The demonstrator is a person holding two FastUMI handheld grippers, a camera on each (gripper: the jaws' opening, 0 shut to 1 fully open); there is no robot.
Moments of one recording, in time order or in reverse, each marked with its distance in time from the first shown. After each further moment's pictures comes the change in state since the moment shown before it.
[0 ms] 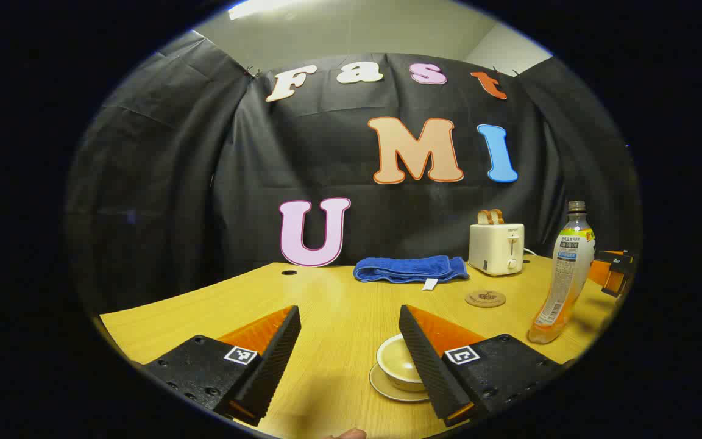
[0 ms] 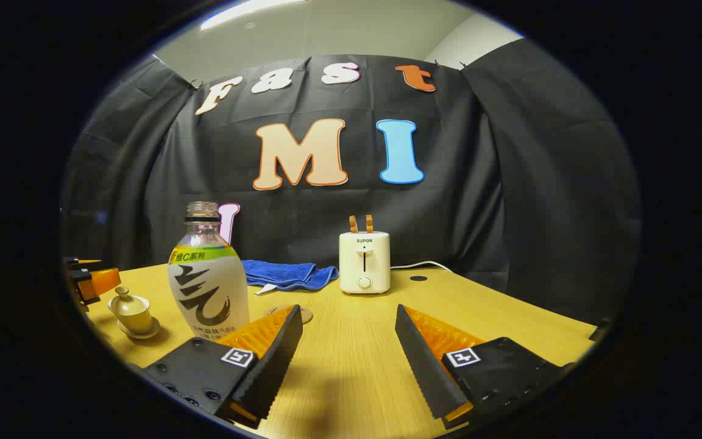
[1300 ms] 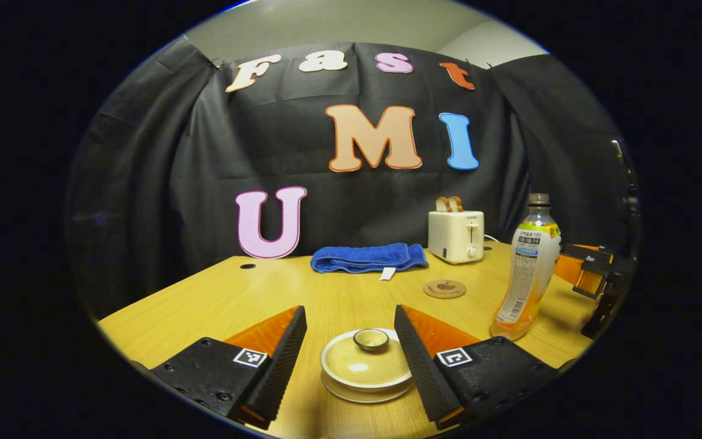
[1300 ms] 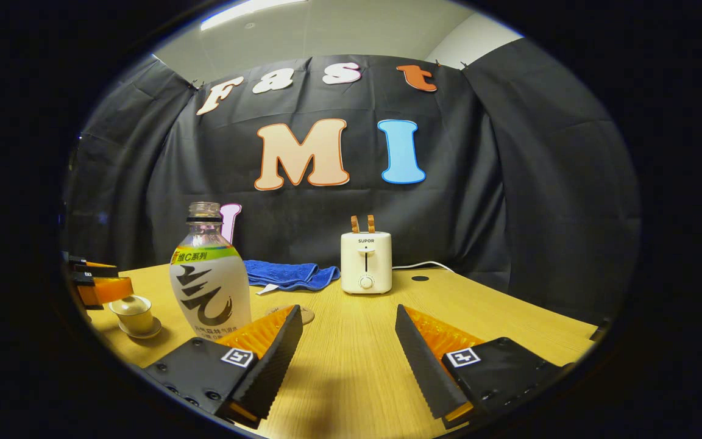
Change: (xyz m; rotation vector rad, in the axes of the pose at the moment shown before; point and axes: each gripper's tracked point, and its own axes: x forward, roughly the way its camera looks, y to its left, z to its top) left arm 0.004 -0.063 -0.011 0.038 0.100 -0.221; right arm -0.001 0.002 0.001 0.001 0.000 0.008
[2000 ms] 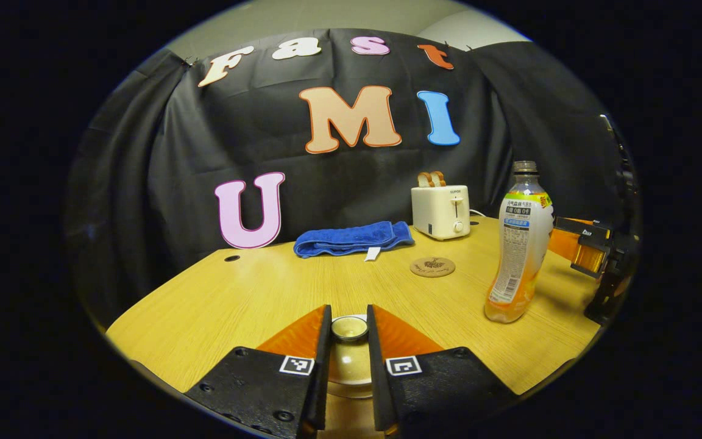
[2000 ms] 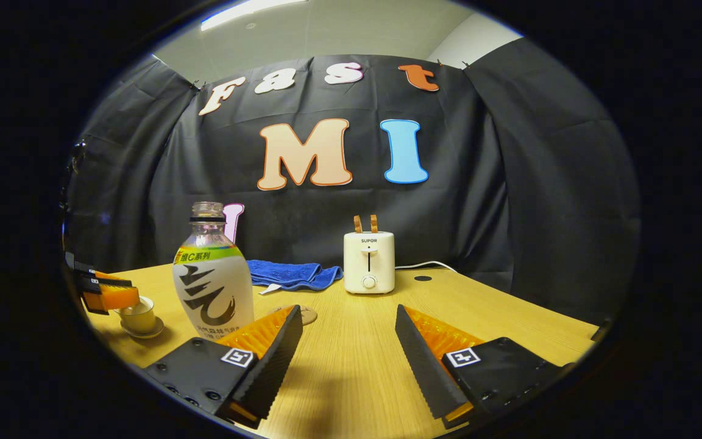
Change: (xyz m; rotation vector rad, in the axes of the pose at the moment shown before) left arm 0.003 -0.010 -0.014 0.062 0.069 -0.045; right arm 0.000 0.004 0.000 0.000 0.001 0.014
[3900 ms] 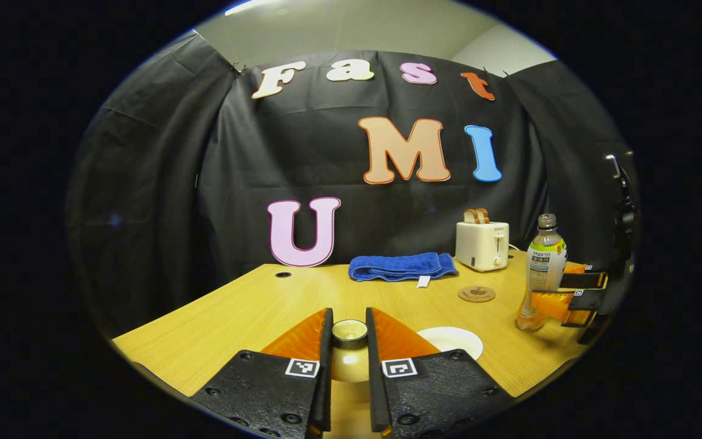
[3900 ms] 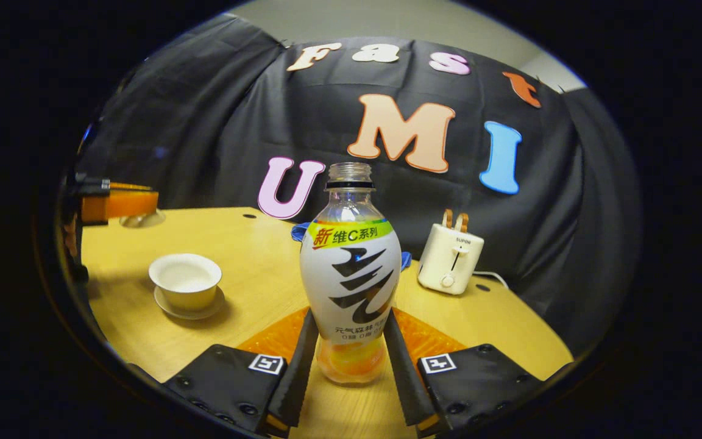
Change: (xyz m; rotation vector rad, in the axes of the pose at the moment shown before) left arm -0.049 0.102 0.030 -0.086 -0.135 0.168; right arm -0.008 0.140 -0.024 -0.354 0.116 0.248
